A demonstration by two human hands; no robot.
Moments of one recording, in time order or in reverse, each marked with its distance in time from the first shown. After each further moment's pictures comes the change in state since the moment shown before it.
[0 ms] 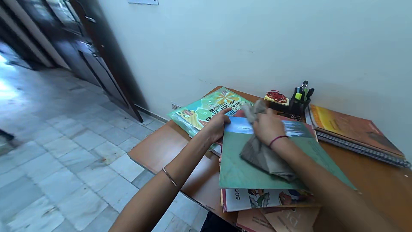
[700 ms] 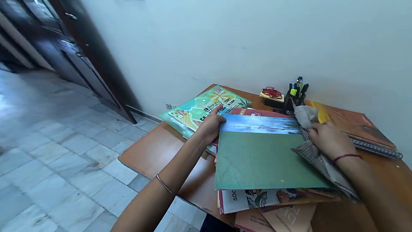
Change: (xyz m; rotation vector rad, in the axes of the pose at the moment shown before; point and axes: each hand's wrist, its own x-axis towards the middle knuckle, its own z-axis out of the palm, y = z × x) left_hand -0.003 -0.004 0.002 -0.017 0.023 0.047; right_hand -0.026 0.146 -0.018 -0.161 0.197 0.284
